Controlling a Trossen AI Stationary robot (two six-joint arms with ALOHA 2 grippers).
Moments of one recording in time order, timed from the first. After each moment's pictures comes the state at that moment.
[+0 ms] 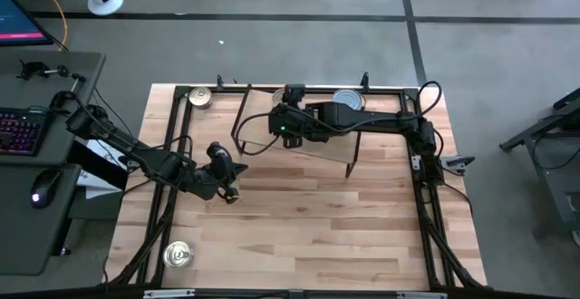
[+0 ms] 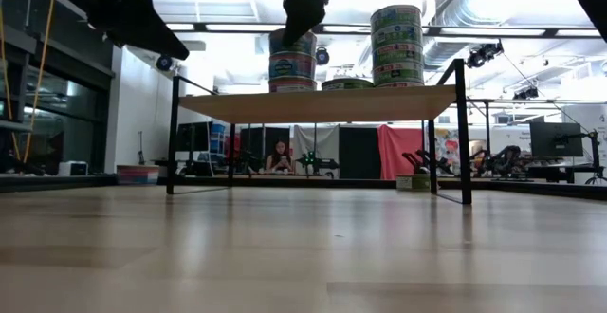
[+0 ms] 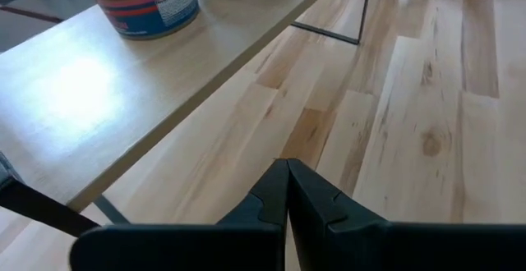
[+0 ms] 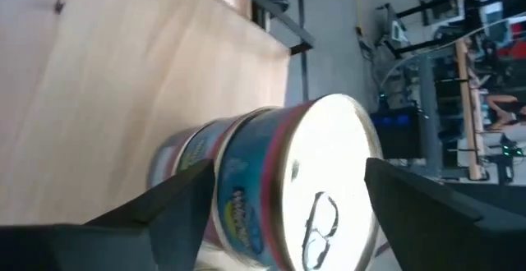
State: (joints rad) left arm -0.46 1.08 0.67 -0.38 -0.79 -0.49; right arm -0.04 2.03 2.11 -0.97 0.67 -0.45
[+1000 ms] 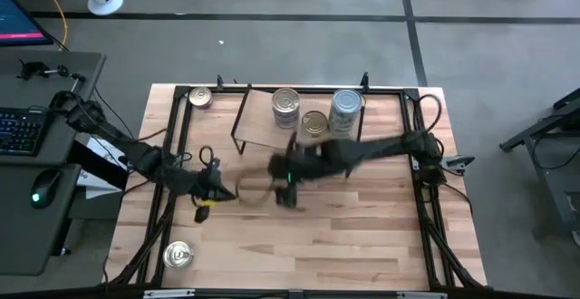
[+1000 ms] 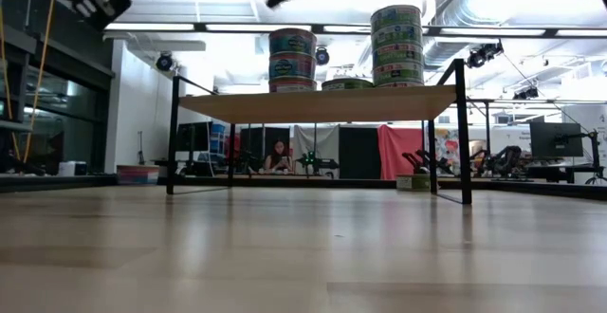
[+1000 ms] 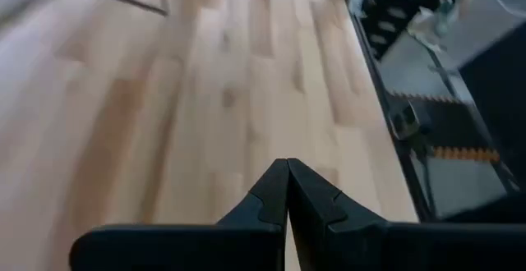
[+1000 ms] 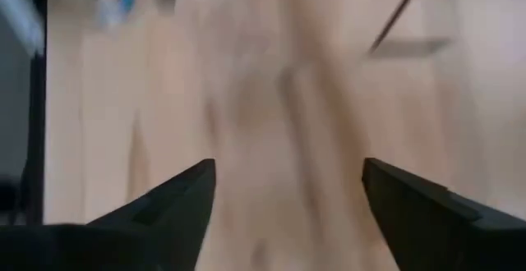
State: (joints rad) left arm -0.55 0.88 0.67 -0.39 -0.31 -0.50; right arm 0.20 2.03 2.11 -1.03 0.17 0.34
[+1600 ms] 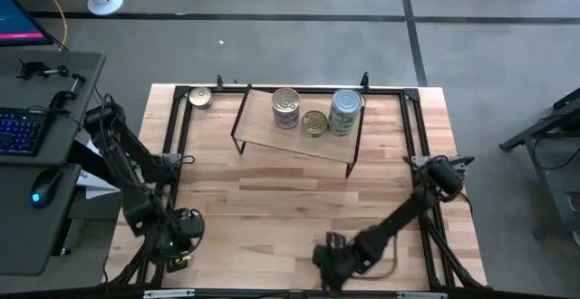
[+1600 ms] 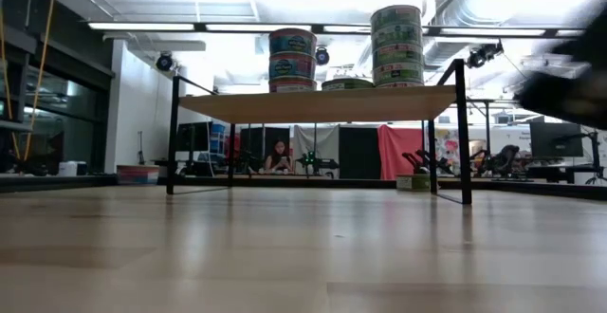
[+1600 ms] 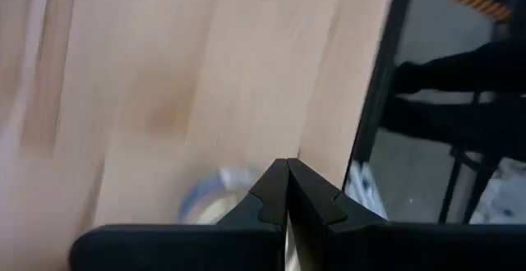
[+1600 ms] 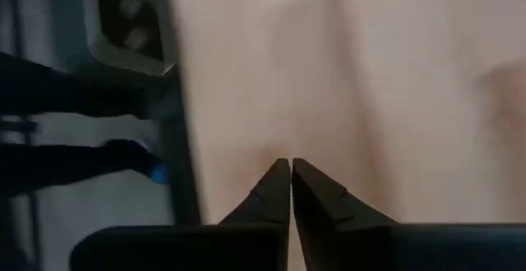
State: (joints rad) left arm -1.07 1.27 0.82 -0.68 -0.11 -1.32; right arm 0.71 2.03 1.37 -0.39 0.11 0.93
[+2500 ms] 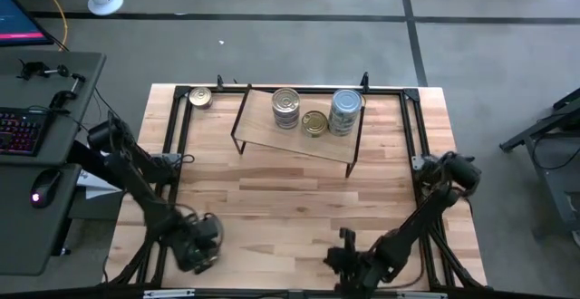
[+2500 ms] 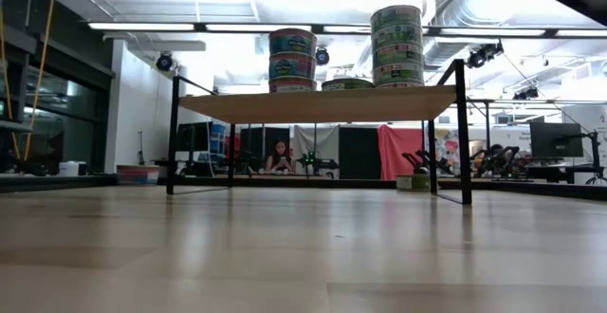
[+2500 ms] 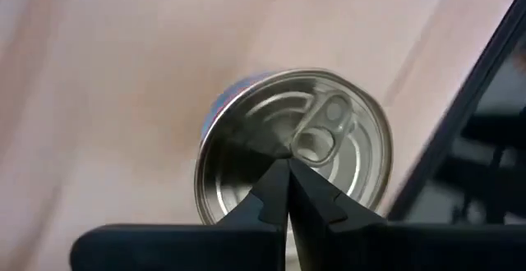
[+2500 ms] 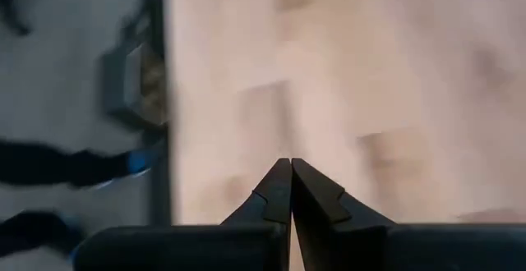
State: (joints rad) left arm -0.97 1.53 0.83 -0.61 -0.06 -1.49; right arm 0.84 1.92 1.33 -0.44 0.50 0.89
